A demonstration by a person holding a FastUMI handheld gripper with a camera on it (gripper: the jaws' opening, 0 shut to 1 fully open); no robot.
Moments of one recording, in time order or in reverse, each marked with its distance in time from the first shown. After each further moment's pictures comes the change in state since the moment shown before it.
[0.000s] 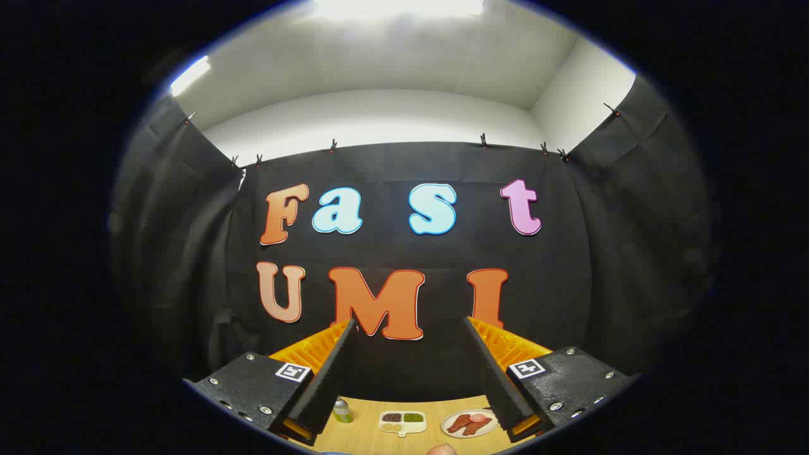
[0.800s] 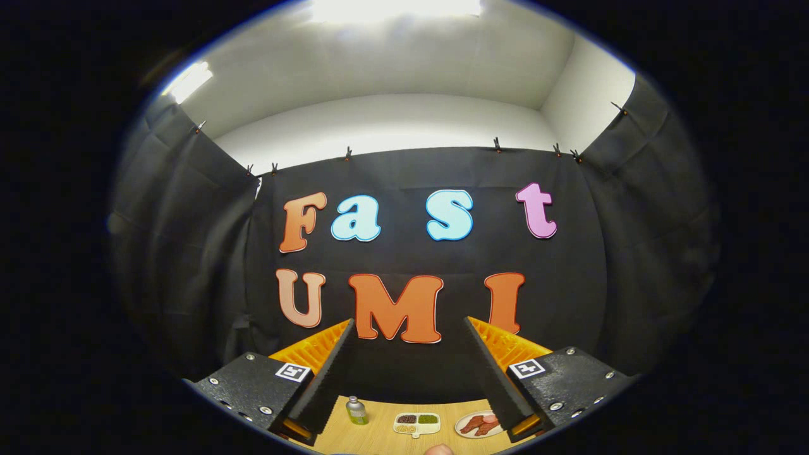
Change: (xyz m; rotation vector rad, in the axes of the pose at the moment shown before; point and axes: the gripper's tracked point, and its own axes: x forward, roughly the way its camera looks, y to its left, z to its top) arm -0.011 0.020 0.009 0.012 -0.011 0.072
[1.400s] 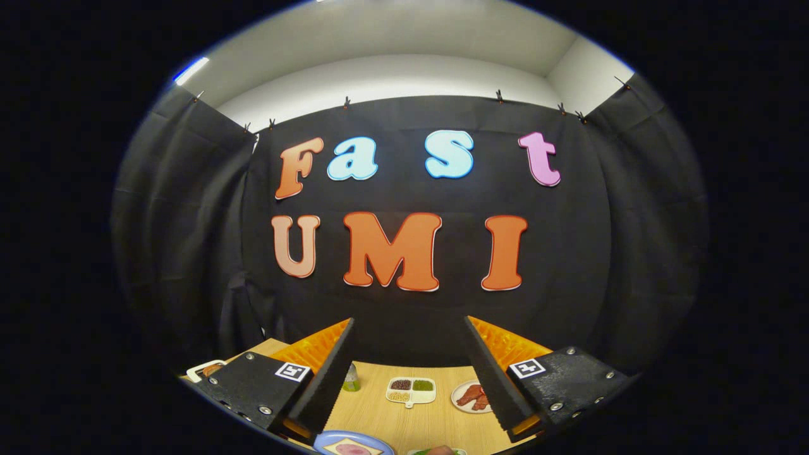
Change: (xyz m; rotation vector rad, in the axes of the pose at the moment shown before) arm -0.003 -0.019 -0.135 -0.011 0.270 0.003
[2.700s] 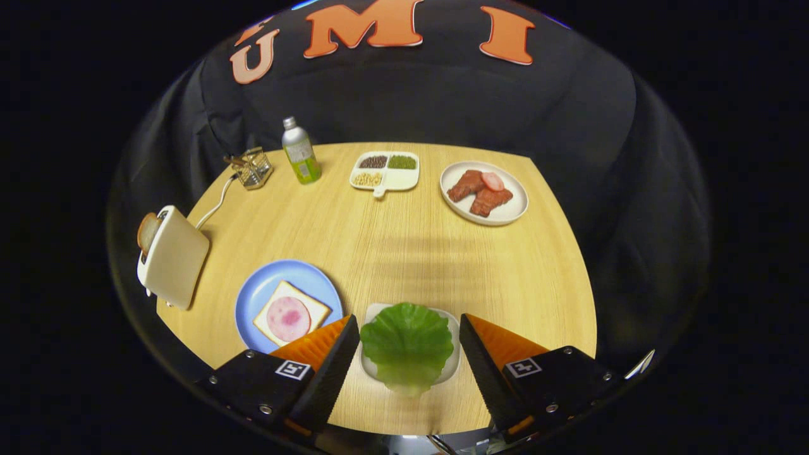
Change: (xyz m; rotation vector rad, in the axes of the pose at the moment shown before) arm -0.066 -0.055 -0.362 -0.041 1.005 0.006
